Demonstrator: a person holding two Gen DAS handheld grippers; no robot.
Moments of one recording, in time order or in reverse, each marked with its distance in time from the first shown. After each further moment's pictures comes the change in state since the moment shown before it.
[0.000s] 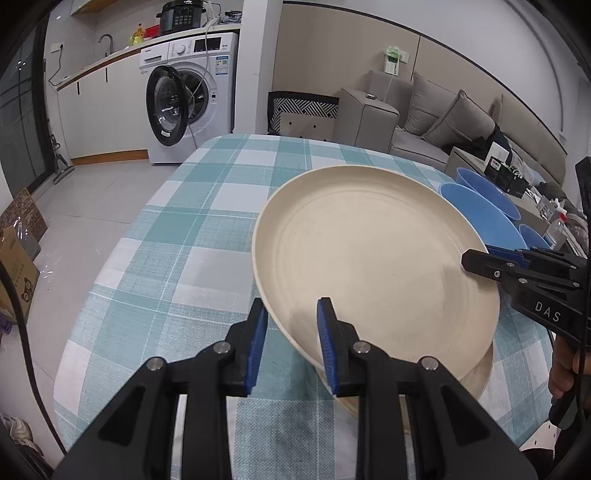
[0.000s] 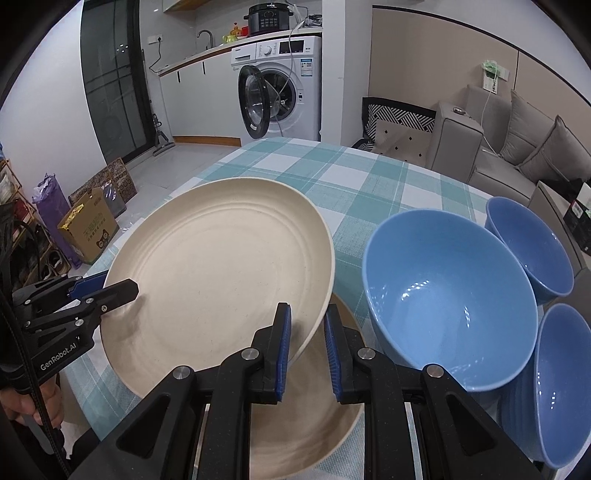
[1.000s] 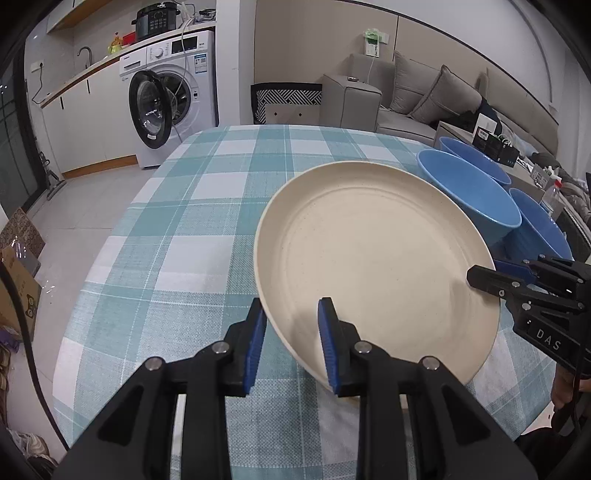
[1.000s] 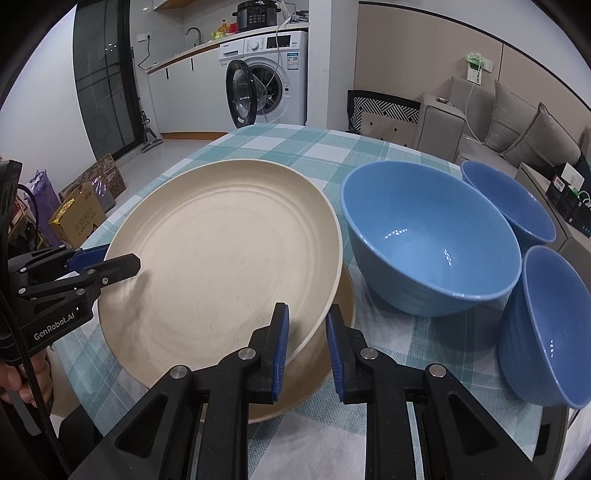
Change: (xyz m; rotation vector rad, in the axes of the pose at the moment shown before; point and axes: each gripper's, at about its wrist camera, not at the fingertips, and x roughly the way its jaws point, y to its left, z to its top) left arm 0.000 -0.024 -0.016 0.085 0.038 0.002; right arm -0.010 -0.004 -0.054 0.030 0.020 -0.037
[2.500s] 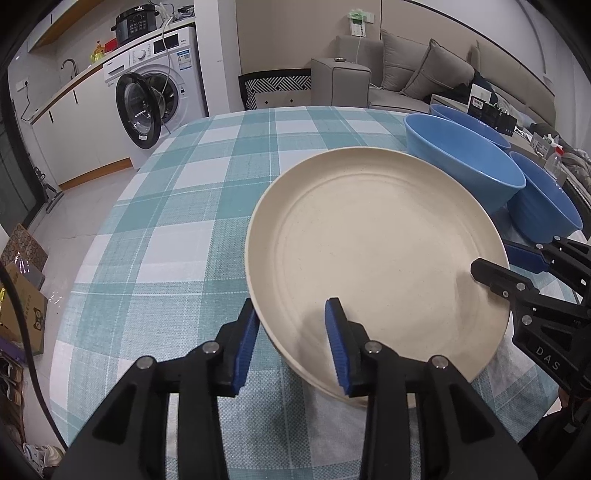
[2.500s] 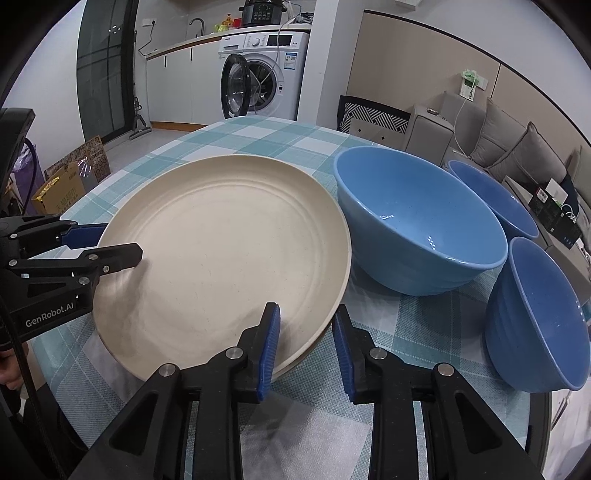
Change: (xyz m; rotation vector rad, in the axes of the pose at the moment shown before) left arm 0.017 -0.023 -0.010 0.082 0.051 0.028; right arm 0.005 0.007 -0.025 -0.080 -0.027 -0.105
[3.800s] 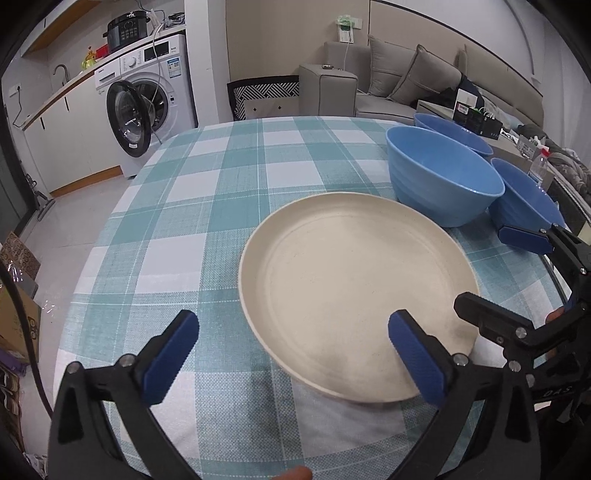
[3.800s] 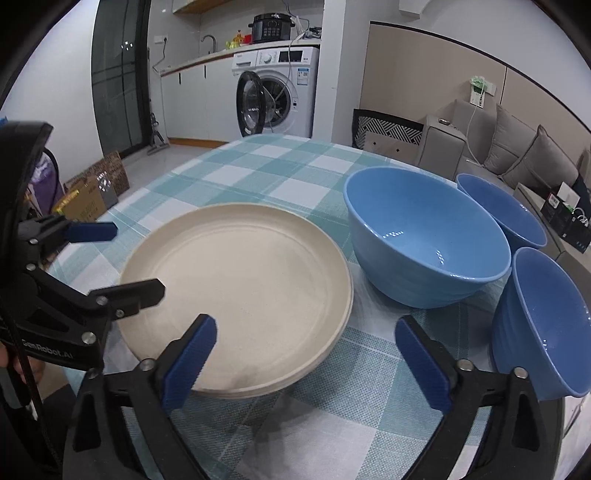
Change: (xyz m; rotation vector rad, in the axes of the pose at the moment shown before) left arm -0.020 -0.001 0.006 0.017 -0.027 -0.048; right arm -0.019 -0.008 0.004 0.026 -0.077 0.109
